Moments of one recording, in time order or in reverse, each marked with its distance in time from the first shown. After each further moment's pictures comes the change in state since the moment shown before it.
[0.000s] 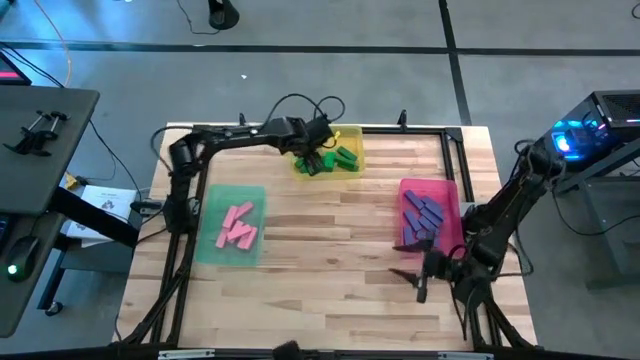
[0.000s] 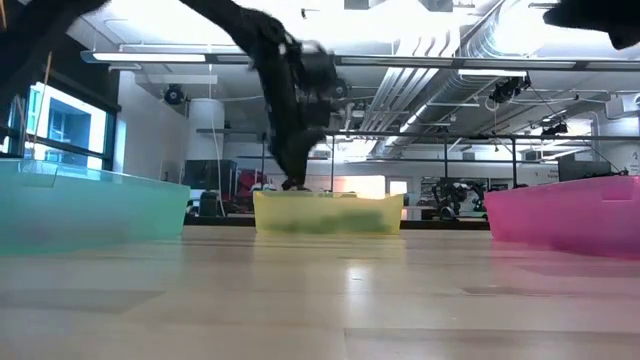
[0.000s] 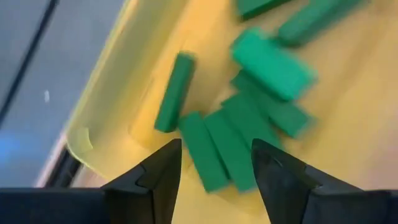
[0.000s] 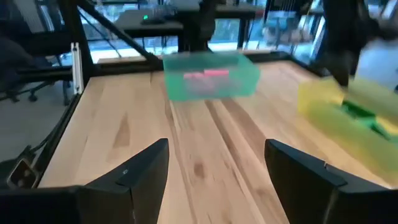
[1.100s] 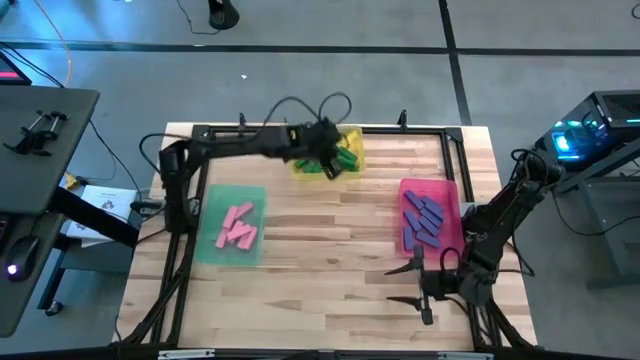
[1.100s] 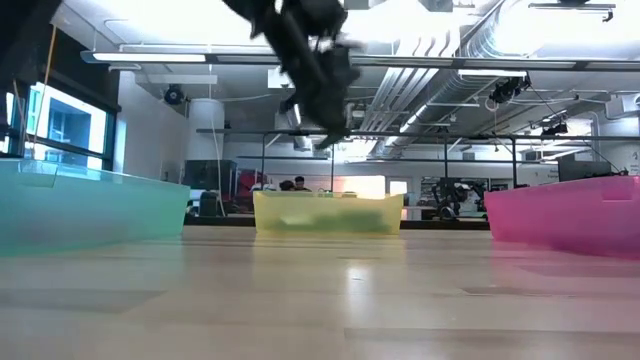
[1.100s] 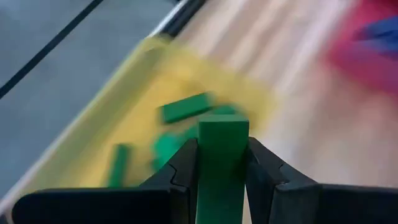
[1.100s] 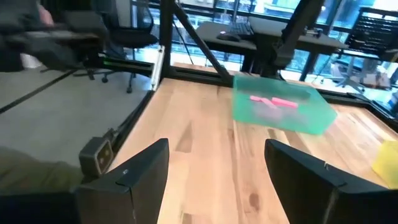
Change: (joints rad) left arm -0.149 -0.116 0.006 0.233 0.026 -0.144; right arm -0.002 0.062 0.000 0.356 -0.263 -0.425
